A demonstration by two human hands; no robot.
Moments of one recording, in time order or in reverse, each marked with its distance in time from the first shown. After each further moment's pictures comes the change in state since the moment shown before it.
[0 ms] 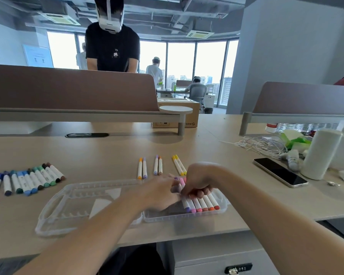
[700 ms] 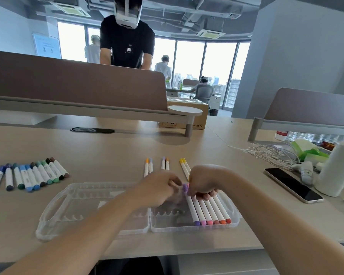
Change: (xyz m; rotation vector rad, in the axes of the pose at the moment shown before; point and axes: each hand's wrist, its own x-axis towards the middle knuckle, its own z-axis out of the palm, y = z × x) left_hand 0.010 -0.029 -0.015 -0.189 0.141 -0.034; right_hand 0.011 -0.016 -0.014 -0.034 0.041 0.017
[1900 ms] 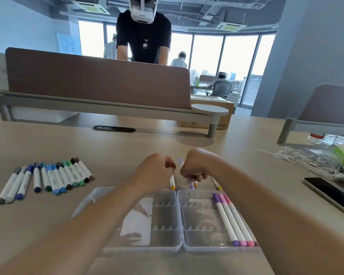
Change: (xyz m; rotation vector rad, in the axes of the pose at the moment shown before) left_hand 0.007 -0.053 -0.057 -0.061 0.273 -0.177; right_hand 0.057 -0.098 -0.037 -0.164 0.107 -0.050
